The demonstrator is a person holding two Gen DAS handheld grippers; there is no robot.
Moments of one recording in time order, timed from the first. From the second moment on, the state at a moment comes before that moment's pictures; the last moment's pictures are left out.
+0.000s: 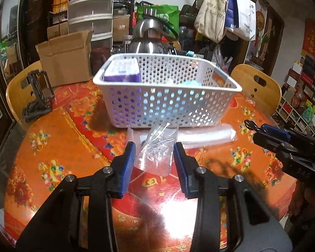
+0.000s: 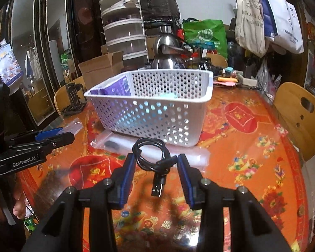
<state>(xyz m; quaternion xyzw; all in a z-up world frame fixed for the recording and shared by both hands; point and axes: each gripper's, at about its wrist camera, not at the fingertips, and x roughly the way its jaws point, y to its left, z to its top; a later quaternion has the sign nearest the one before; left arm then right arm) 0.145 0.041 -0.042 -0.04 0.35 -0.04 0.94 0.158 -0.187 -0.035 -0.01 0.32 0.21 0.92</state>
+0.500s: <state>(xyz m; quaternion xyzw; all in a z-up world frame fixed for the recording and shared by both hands) 0.182 0.047 0.048 -0.02 0.30 -0.05 0.95 0.199 -0.178 0.036 -0.03 0.28 0.20 0.94</state>
